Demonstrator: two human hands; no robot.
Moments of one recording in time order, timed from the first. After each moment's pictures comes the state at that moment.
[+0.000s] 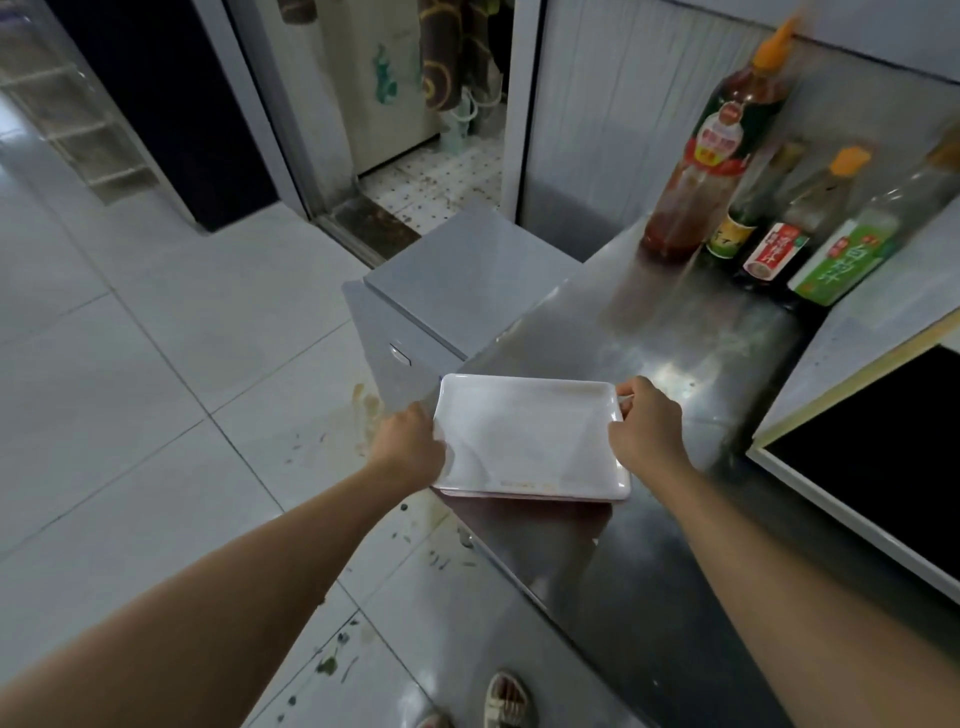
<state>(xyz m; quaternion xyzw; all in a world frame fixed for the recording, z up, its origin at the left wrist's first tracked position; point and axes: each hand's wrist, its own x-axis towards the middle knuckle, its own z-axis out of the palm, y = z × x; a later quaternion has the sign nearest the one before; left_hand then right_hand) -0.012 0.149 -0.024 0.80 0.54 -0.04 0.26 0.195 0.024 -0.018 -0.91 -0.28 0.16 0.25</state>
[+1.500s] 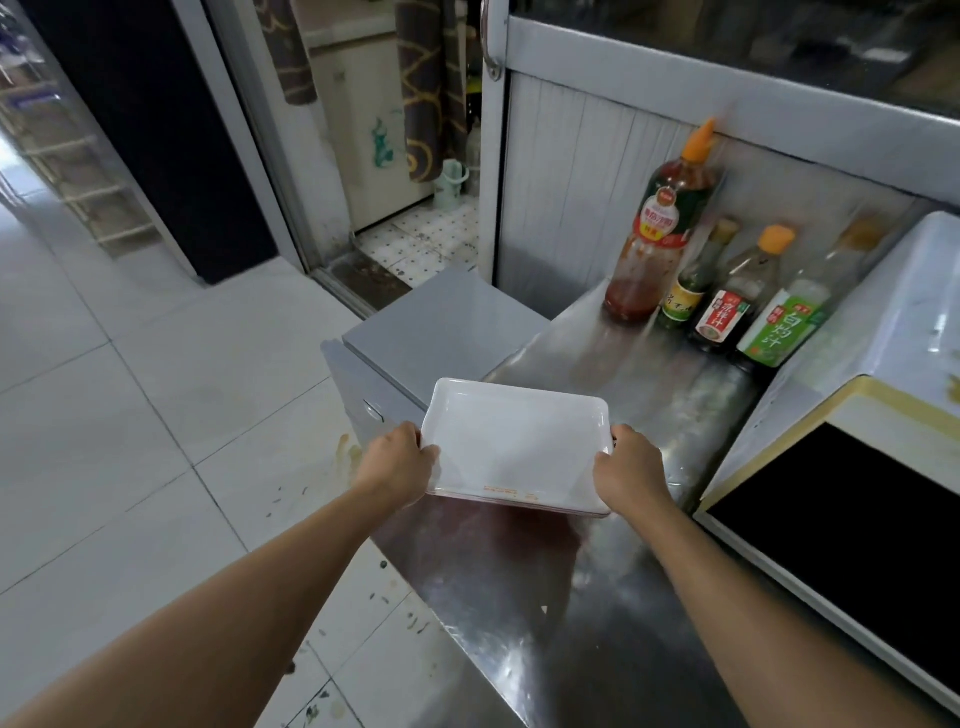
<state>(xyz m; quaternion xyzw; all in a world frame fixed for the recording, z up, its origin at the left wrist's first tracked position) 0.040 0.158 0.005 0.79 0.54 0.02 0.29 0.238 0.021 0.005 -0.92 -0.27 0.18 0.23</state>
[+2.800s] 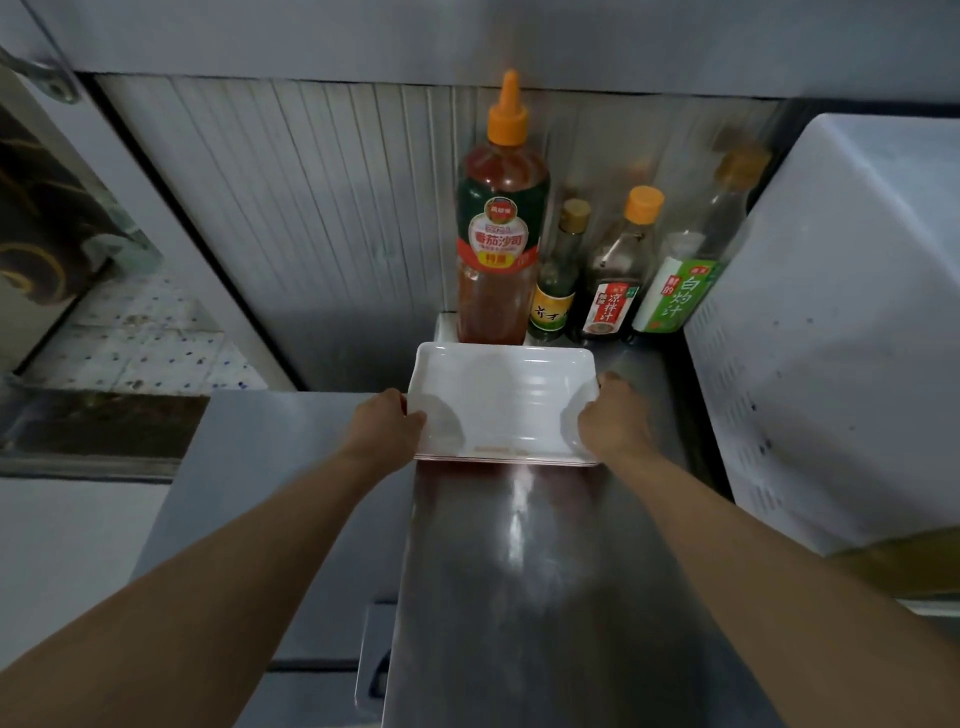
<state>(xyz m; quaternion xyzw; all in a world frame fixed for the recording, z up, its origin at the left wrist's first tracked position) 0.331 0.352 -0.053 0.91 0.27 -0.07 0.30 0.401 0.127 -0.036 -0.96 0.04 0.09 0.26</state>
